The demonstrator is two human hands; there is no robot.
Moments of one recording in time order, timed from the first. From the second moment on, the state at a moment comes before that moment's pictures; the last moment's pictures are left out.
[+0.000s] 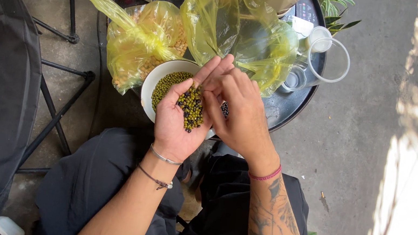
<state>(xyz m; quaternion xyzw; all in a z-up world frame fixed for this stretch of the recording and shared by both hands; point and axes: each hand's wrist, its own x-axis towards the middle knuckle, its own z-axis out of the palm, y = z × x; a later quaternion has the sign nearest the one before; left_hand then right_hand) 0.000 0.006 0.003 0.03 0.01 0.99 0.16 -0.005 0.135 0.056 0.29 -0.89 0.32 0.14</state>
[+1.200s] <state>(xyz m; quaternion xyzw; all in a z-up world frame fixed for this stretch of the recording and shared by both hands) 0.002 0.001 0.003 0.11 0.00 0.99 0.11 0.008 0.125 0.061 0.24 -0.86 0.42 0.16</state>
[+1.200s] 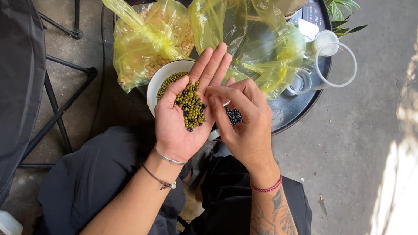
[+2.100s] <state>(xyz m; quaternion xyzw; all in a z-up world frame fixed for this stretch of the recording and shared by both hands) -0.009 -0.058 0.038 -0.08 -0.13 0.99 0.00 -0.015 0.114 -0.013 0.21 -0.97 0.15 0.04</state>
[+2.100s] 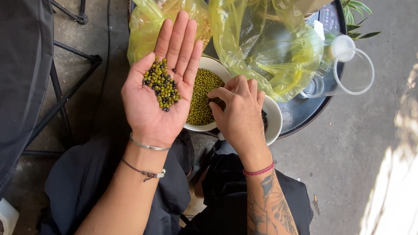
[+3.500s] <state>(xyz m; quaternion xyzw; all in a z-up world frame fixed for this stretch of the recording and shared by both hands) -0.012 -0.059 0.021 -0.06 -0.14 0.99 0.00 -0.017 0.125 0.007 0.27 -0.95 0.18 -0.03</state>
